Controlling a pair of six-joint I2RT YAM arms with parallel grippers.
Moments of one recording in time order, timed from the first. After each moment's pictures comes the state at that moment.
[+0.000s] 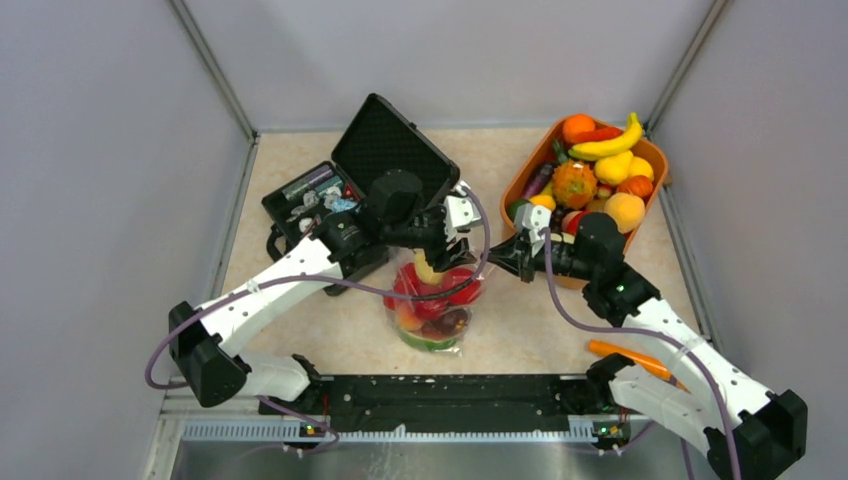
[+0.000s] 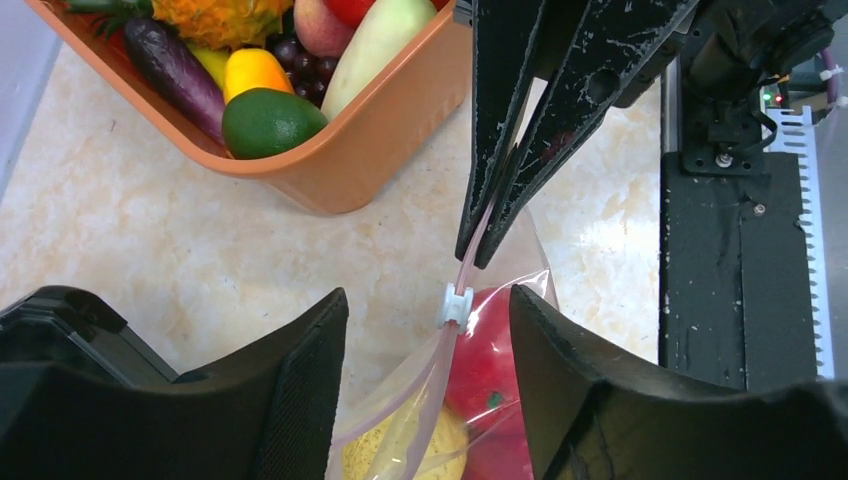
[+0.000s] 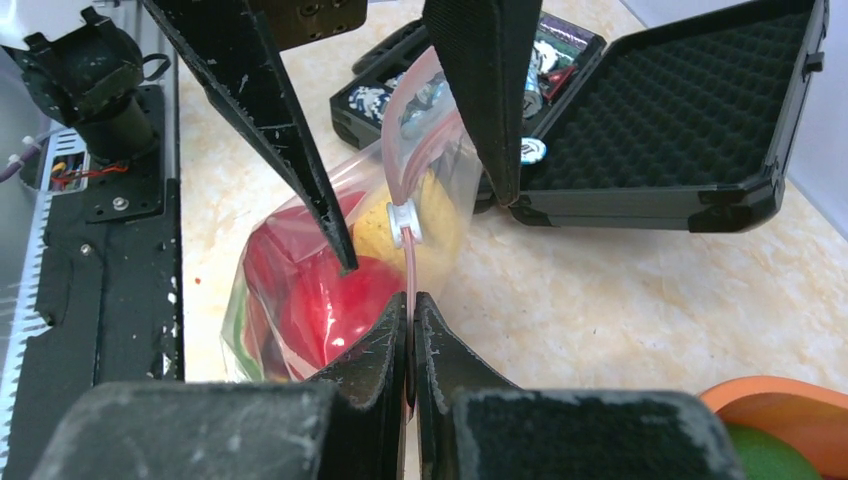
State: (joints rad) left arm -0.83 1.34 1.28 -0.41 0.50 0.37; right arm 0.54 0.85 0.68 0.01 -0.72 -0.22
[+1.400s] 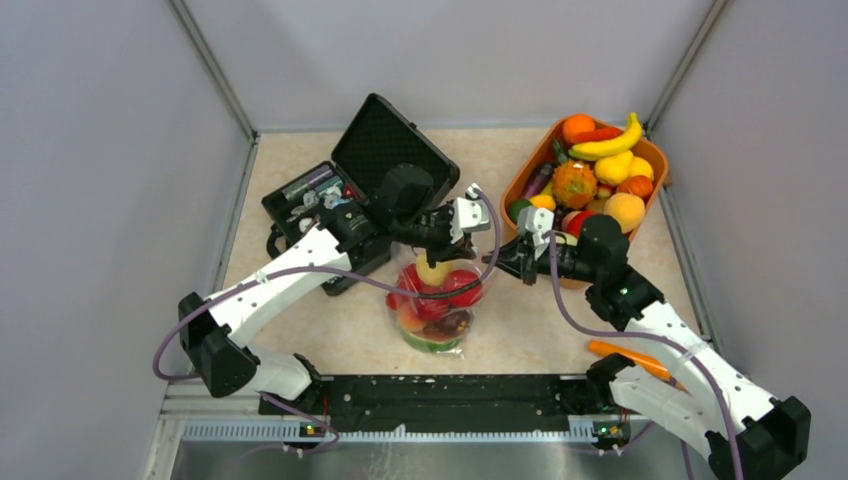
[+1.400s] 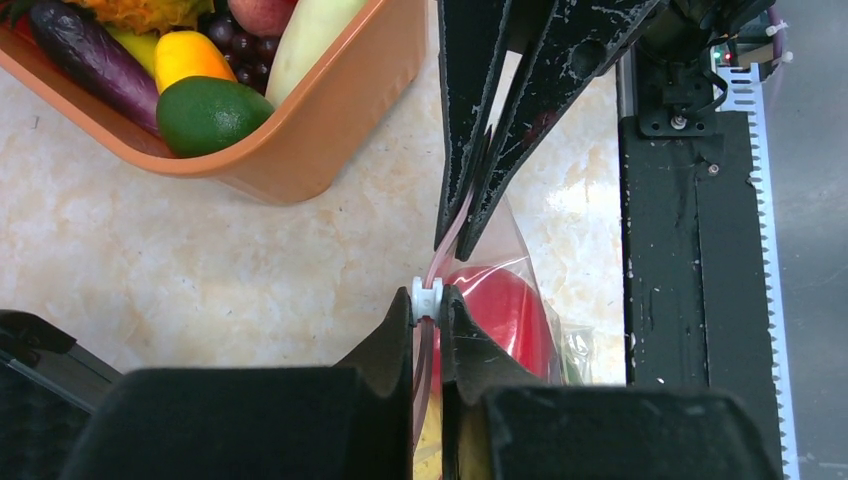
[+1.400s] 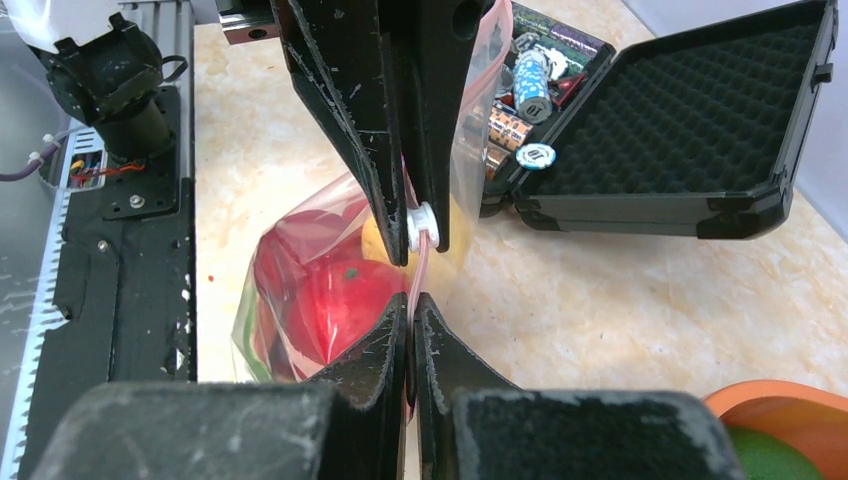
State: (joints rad) left arm -0.83 1.41 1.38 -0.57 0.57 0.42; right arm 0.54 0.82 0.68 -0.01 -0.74 -0.22
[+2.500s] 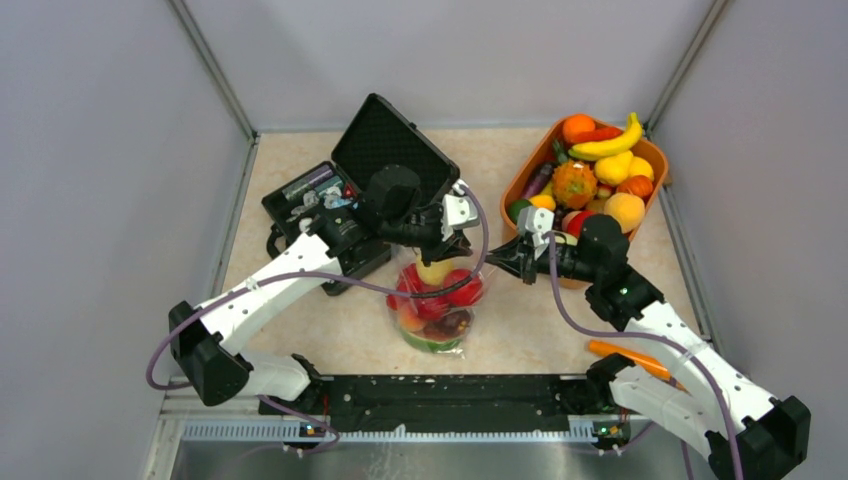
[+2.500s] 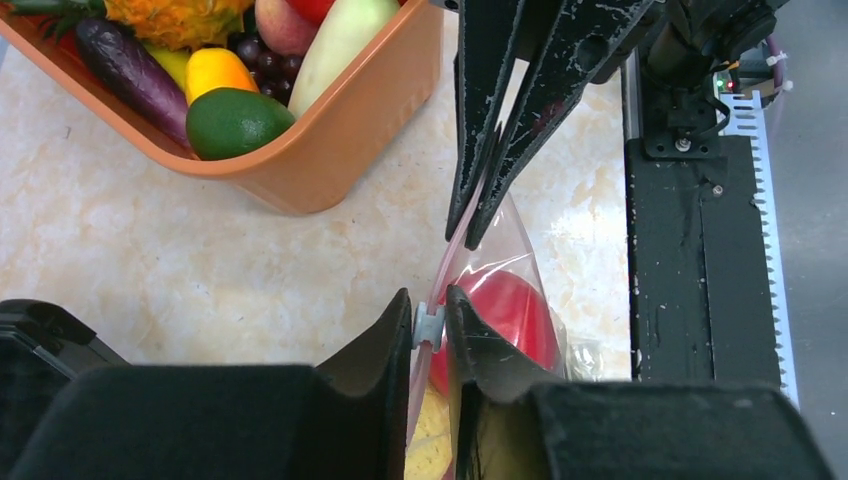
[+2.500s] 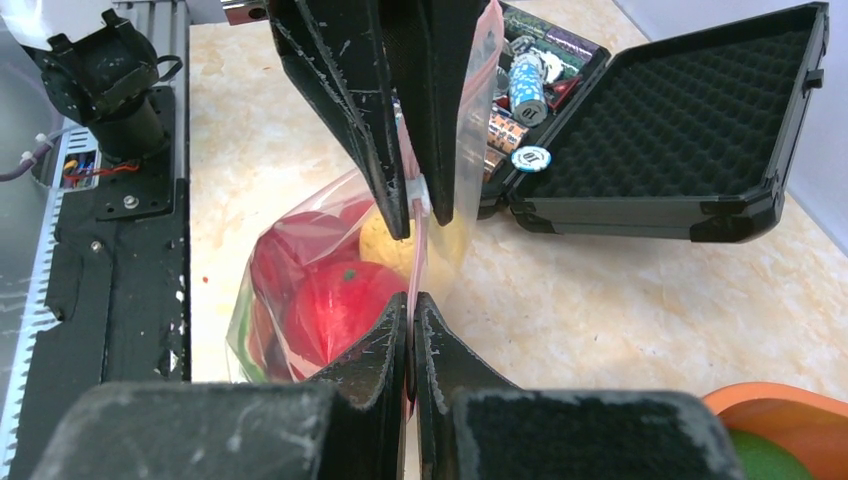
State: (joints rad) left arm -0.80 1.35 1.31 -0.48 0.59 0.39; right arm 0.54 0.82 0.68 -0.01 -0.74 -0.23
